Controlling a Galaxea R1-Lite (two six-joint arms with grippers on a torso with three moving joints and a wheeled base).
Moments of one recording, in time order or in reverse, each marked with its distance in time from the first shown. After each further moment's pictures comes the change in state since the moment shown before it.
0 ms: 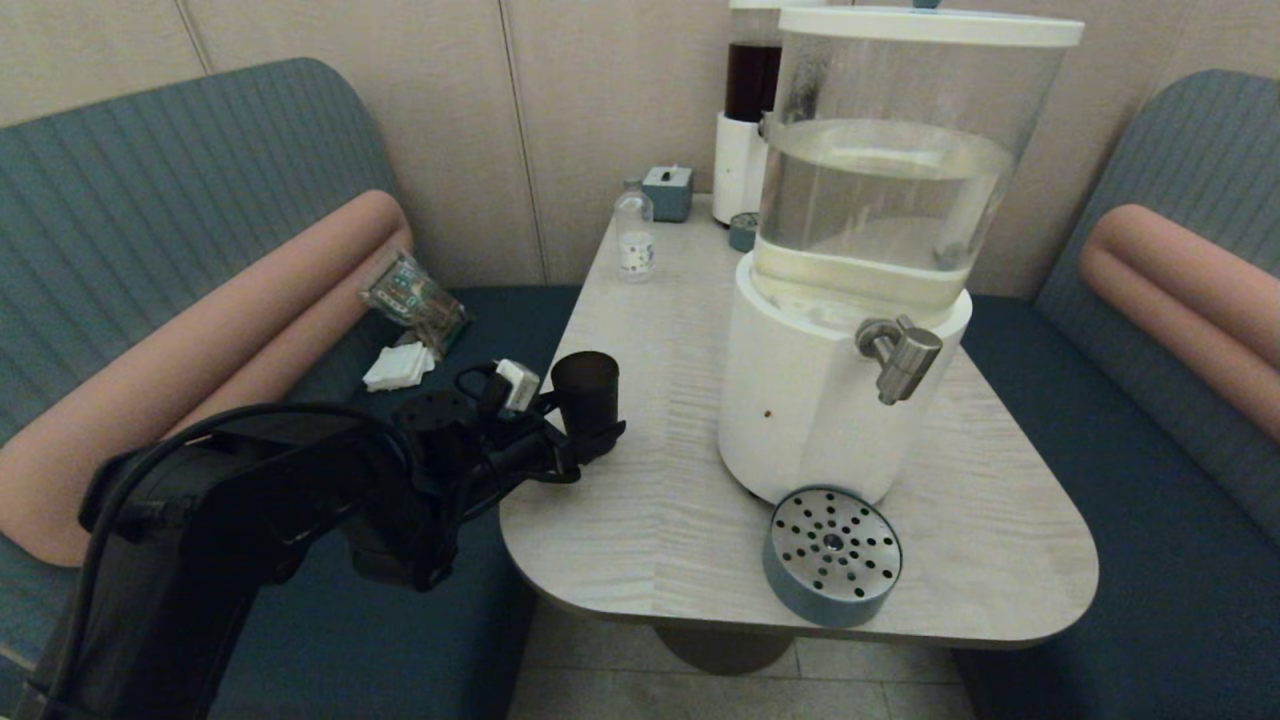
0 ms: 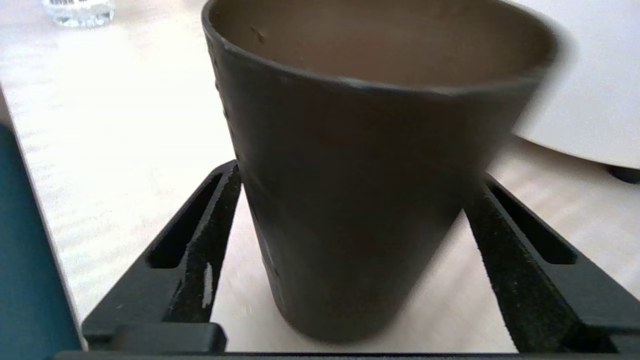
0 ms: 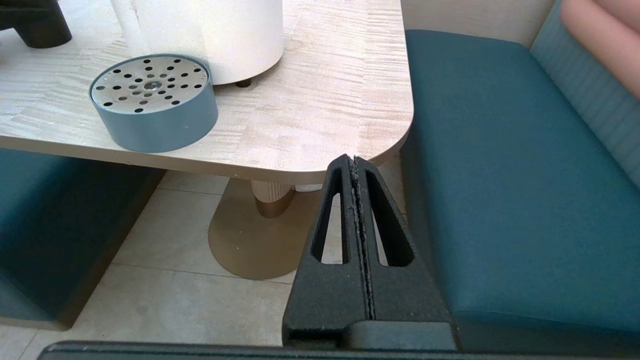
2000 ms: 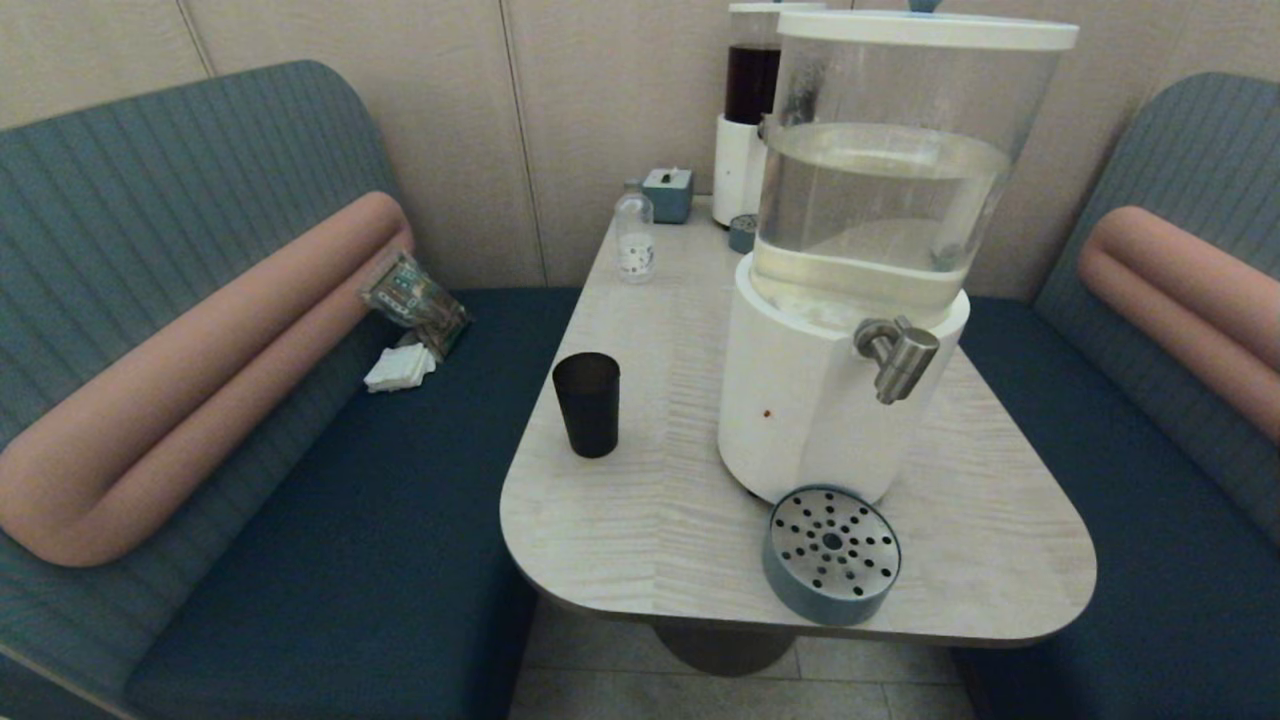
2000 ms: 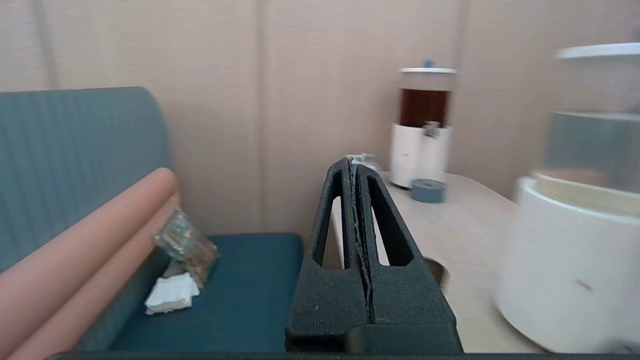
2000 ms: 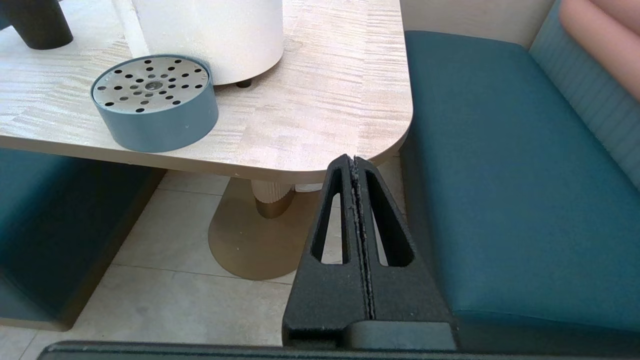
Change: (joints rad) left arm 0.297 -1.713 1.020 0.242 0.400 -0.145; right arm 0.000 0.000 0.000 0.000 0.000 0.000
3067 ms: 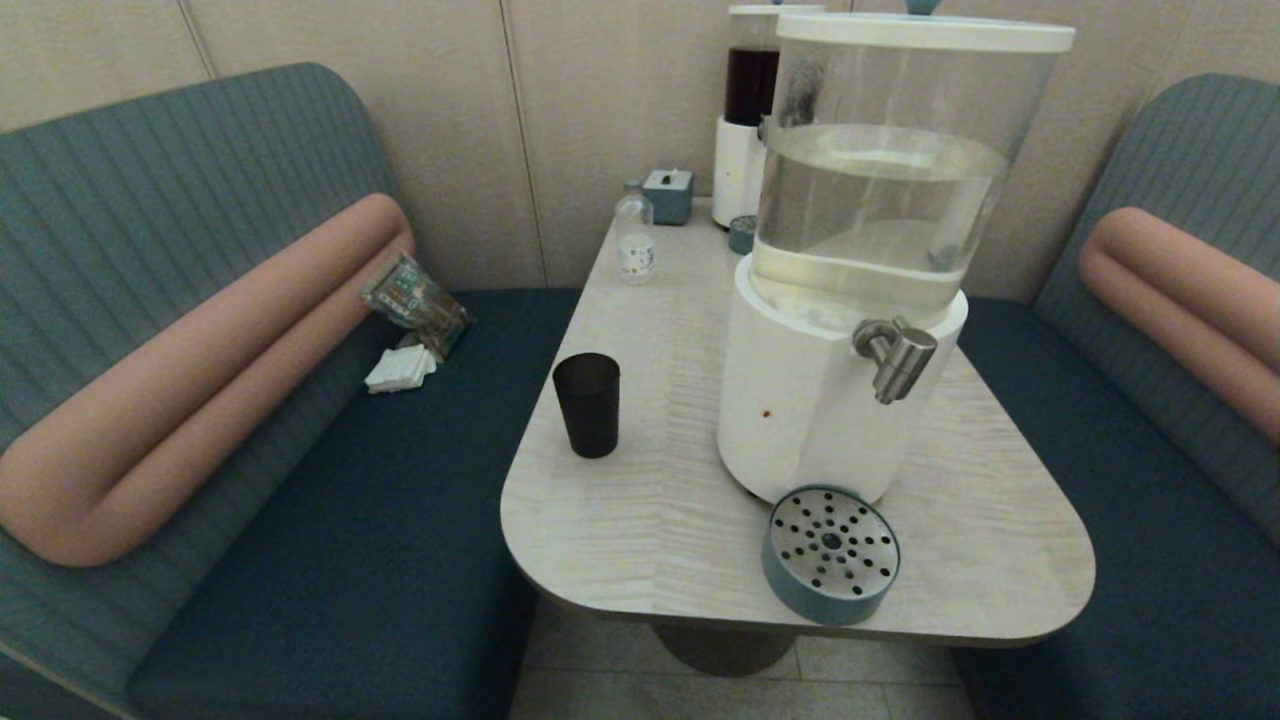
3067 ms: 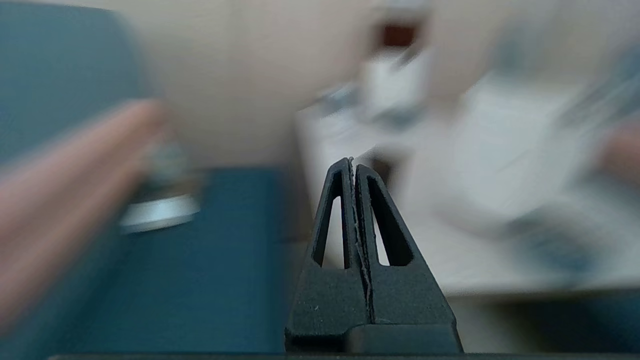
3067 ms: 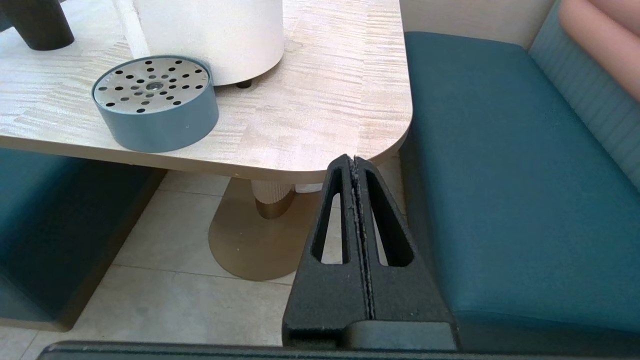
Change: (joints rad) left arm -0.057 -0.757 0.004 0.928 0.009 0.084; right arm 0.000 0.000 0.000 0.000 0.000 0.000
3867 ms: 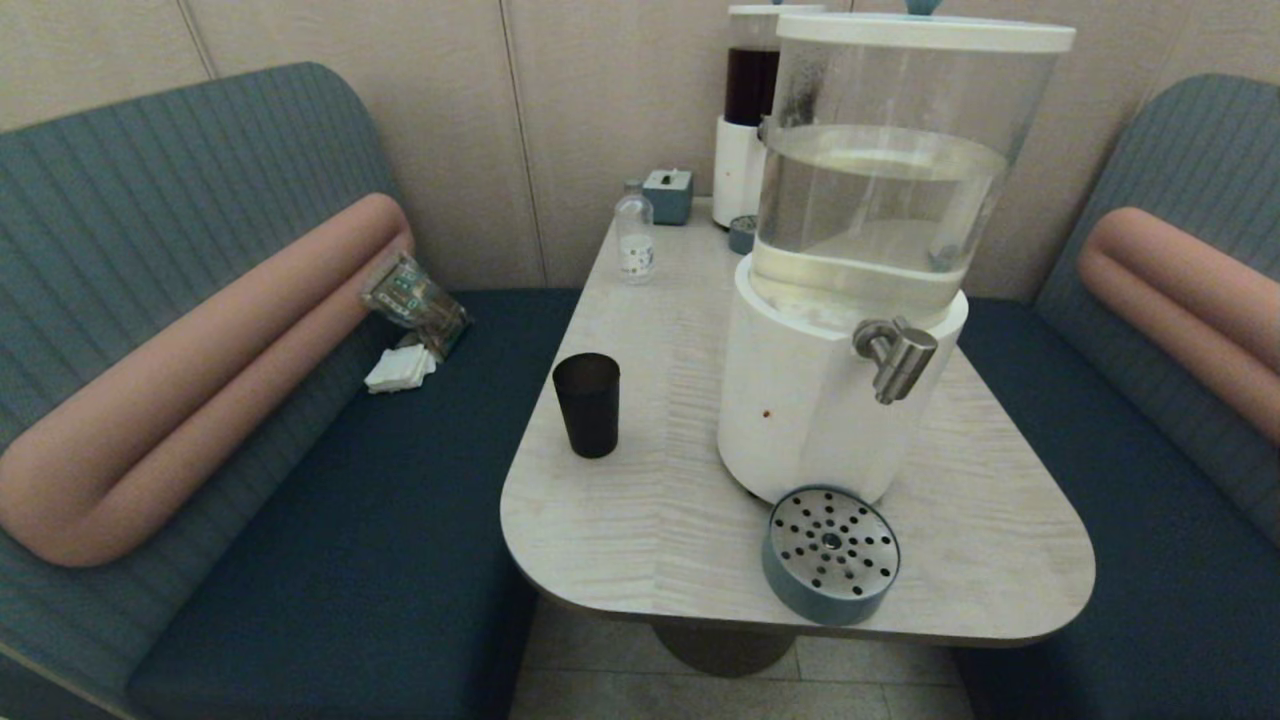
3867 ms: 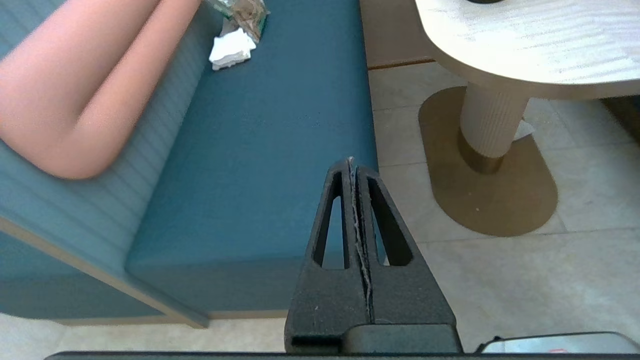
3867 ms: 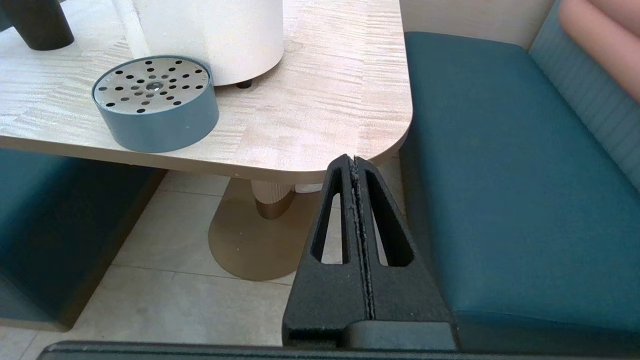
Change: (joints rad) left arm 0.000 -0.019 0.070 0.410 0.125 0.204; right arm 0.000 0.000 0.000 0.000 0.000 0.000
